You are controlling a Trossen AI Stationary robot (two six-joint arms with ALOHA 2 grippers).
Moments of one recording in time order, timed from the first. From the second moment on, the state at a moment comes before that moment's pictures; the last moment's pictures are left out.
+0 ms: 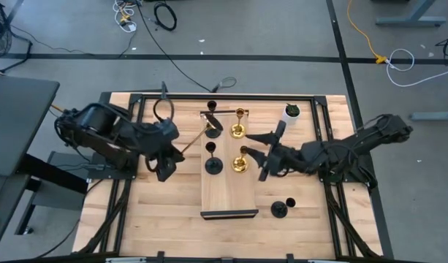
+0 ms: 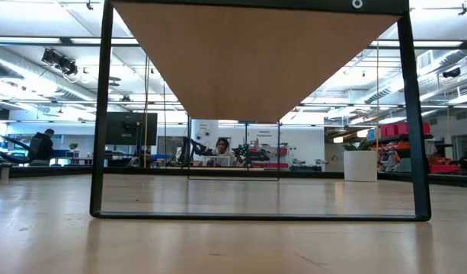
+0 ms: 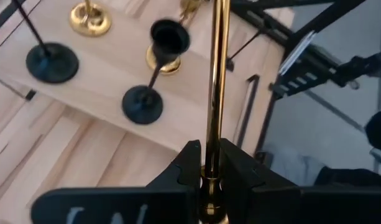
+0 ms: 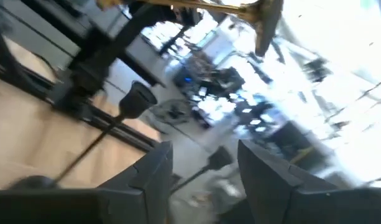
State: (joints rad) left arm -0.33 1.52 2.15 -1.46 -0.21 -0.79; right arm 0.40 1.27 1.12 0.14 0.76 -0.79
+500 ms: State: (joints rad) left arm -0.32 1.58 2.26 -1.40 -0.17 -0.77; right arm 0.52 1.46 1.15 0.62 1.00 -1.37
